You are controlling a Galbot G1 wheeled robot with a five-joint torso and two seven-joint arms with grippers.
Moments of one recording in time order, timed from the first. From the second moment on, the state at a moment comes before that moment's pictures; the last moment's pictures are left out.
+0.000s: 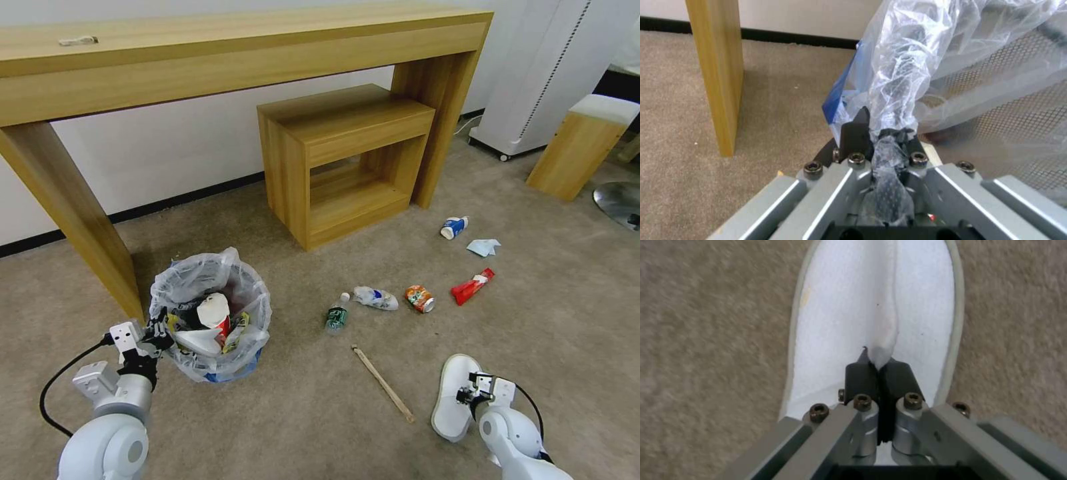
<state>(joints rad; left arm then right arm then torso) 1.55 -1.22 -0.69 -2.09 -0.64 0.20 -0.24 -1.26 1.20 0.50 1.39 0.67 -0.45 0.26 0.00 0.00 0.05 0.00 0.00</state>
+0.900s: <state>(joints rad) 1.53 -1.22 -0.67 -2.01 -0.62 0.20 -0.23 -1.32 1.13 0.51 1.52 0.68 -0.16 0.08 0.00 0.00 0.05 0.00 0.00</state>
